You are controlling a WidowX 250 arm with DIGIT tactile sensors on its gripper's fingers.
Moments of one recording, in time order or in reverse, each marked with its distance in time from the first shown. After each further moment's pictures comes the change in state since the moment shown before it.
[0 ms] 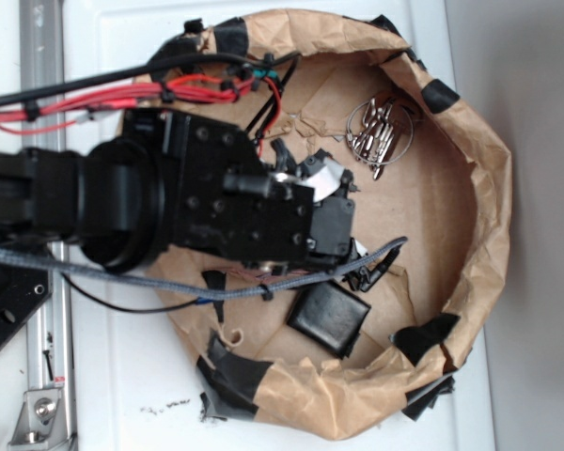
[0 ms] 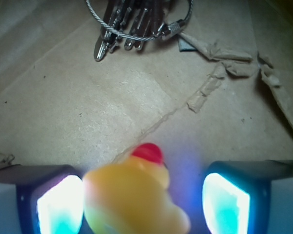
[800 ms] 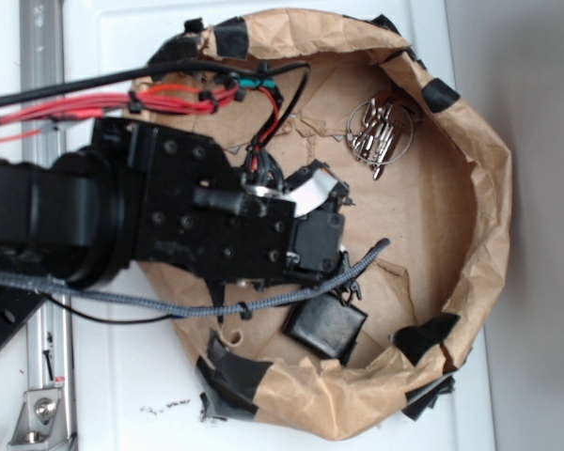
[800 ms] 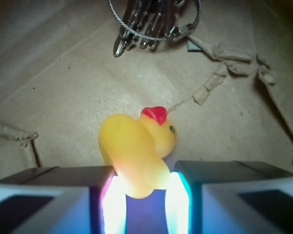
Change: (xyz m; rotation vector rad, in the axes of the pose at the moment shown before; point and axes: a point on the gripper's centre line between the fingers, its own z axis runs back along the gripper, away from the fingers) arm -0.001 -0.002 0.010 -0.036 -0.057 -0.072
